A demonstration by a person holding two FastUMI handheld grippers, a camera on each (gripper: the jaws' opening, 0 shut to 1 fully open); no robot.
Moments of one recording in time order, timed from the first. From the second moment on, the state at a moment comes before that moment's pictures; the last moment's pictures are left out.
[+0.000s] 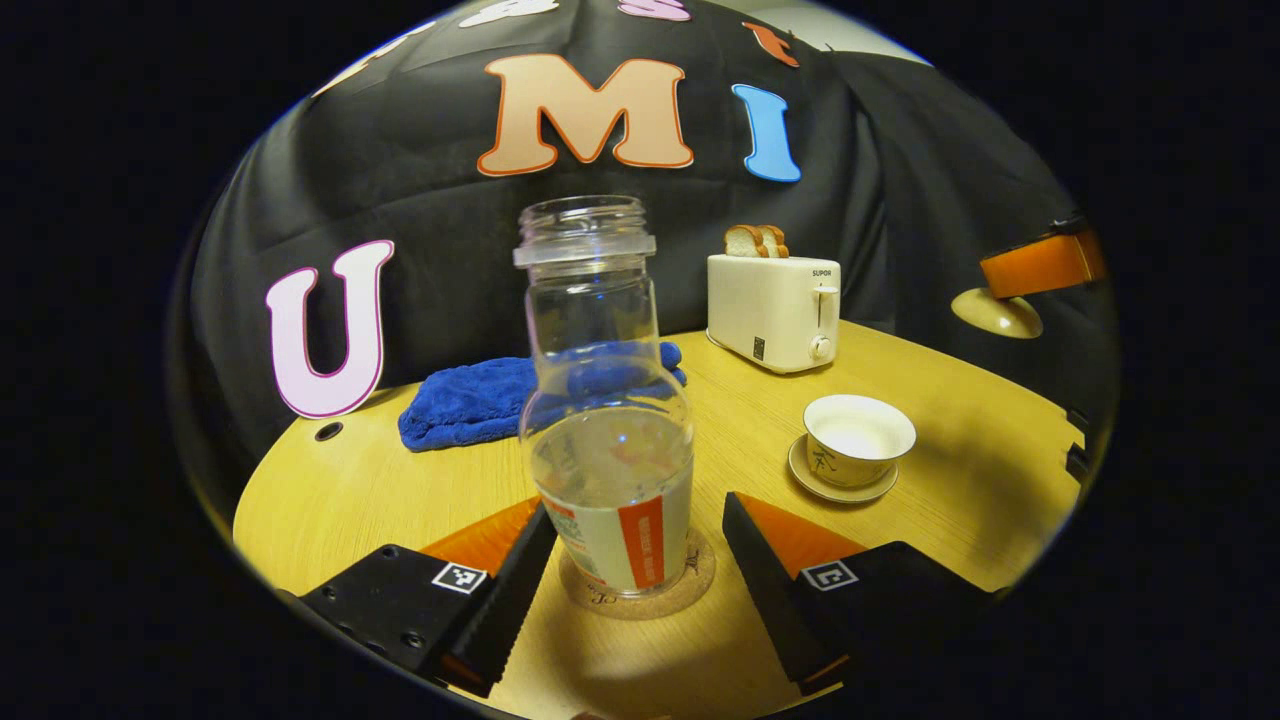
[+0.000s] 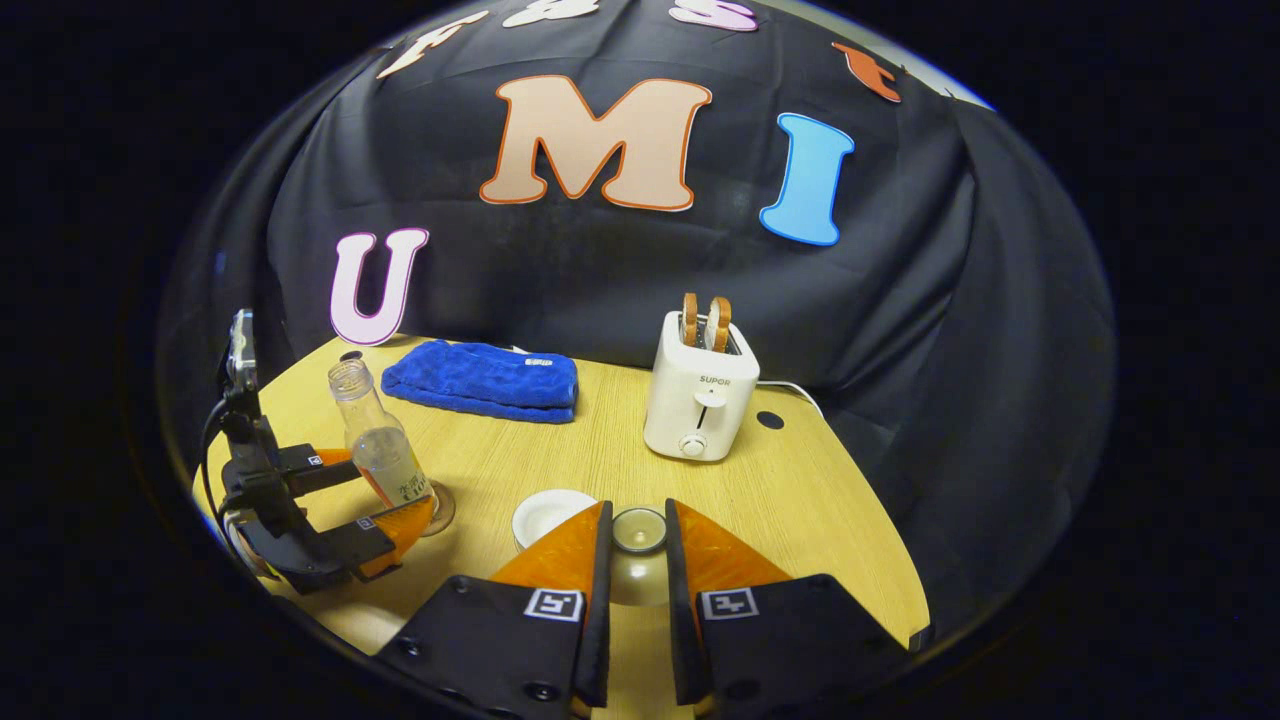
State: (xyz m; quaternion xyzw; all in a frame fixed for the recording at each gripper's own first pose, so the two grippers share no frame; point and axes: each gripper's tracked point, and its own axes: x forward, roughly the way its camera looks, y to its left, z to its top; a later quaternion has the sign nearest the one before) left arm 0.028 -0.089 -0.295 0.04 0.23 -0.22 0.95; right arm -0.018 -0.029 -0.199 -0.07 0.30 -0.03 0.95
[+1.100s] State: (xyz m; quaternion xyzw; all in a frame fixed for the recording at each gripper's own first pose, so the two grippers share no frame) left arm 0.036 -0.090 -0.279 0.29 0.27 -0.21 0.89; right arm -0.030 -0.076 -0.209 -0.01 0.30 -0.04 0.95
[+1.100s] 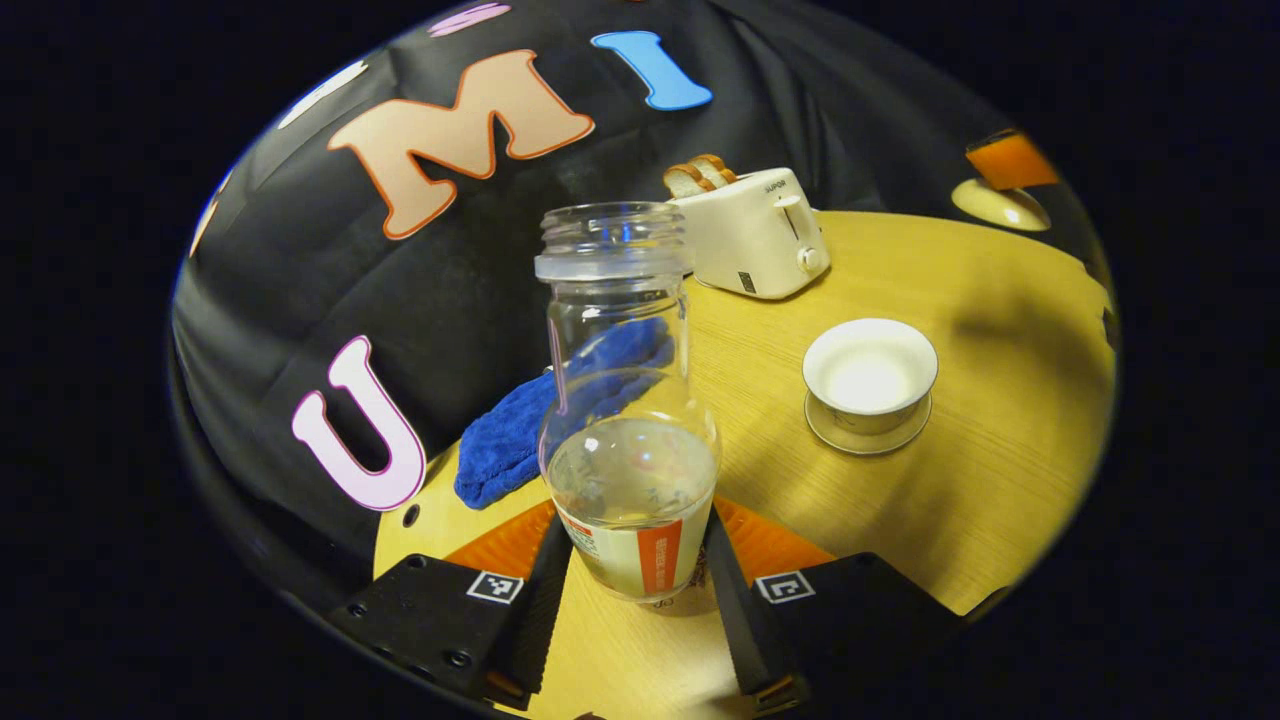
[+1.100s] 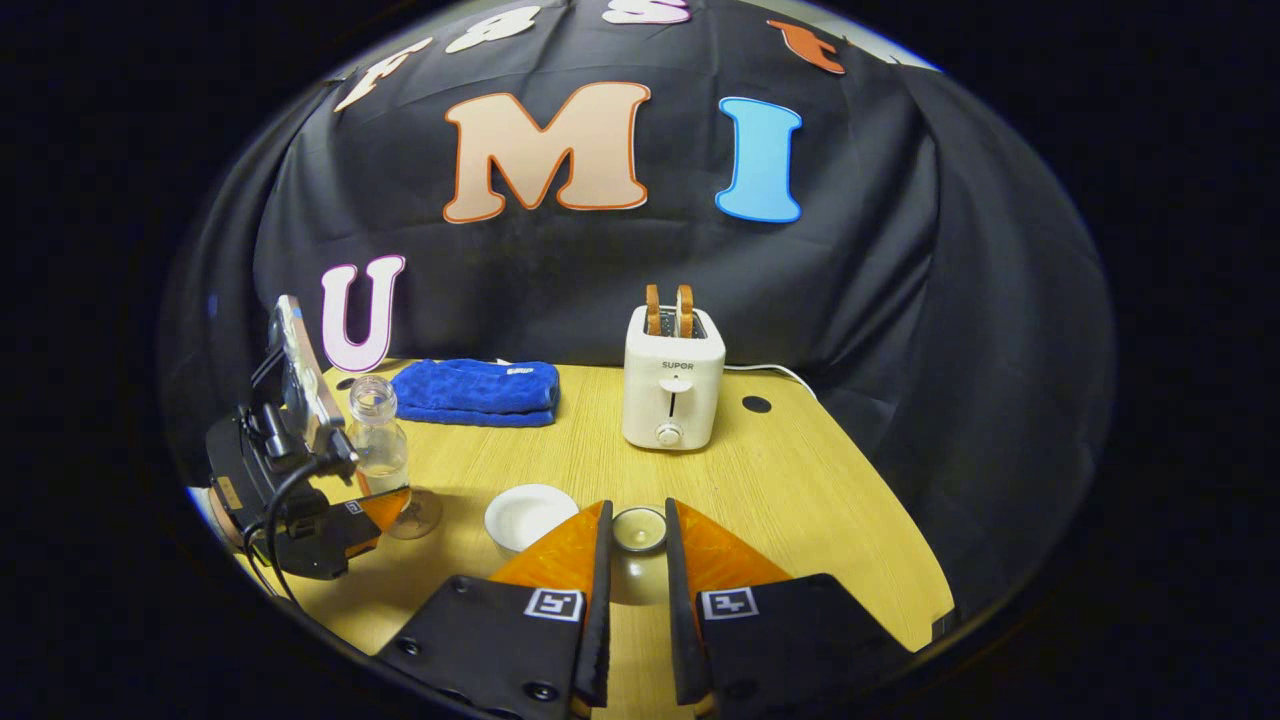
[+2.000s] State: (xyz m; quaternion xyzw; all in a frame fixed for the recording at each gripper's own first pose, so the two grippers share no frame) left arm 0.043 -0.088 -0.308 0.54 0.33 -0.25 0.74; right arm -0.041 -0.124 -0.227 0.02 0.29 -0.04 0.96
